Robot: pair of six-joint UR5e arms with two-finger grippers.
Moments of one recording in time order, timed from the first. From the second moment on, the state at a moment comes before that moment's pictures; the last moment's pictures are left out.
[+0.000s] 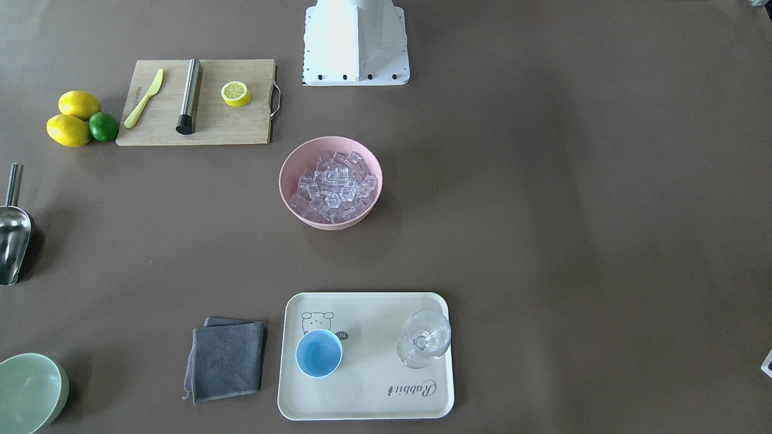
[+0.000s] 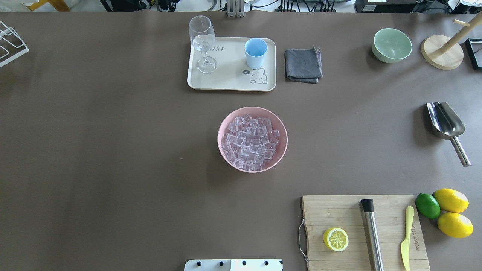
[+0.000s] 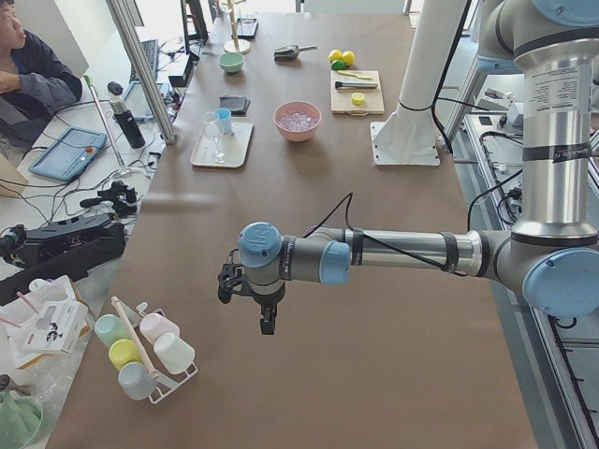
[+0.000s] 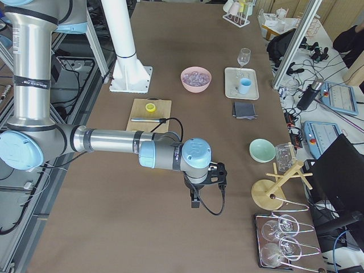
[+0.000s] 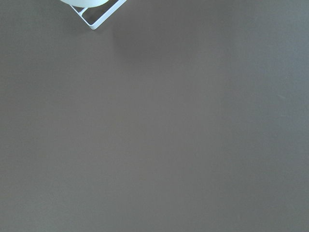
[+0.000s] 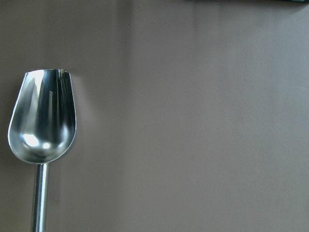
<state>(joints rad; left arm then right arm) -1.52 -1.48 -1.67 -1.63 -2.36 -0.09 1.66 -1.67 1.68 -1.60 2.35 -0.13</state>
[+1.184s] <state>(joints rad) -1.51 -1.49 -1.66 -1.64 -2.36 -0.09 1.66 -1.68 1.68 -1.61 2.37 -0.13</state>
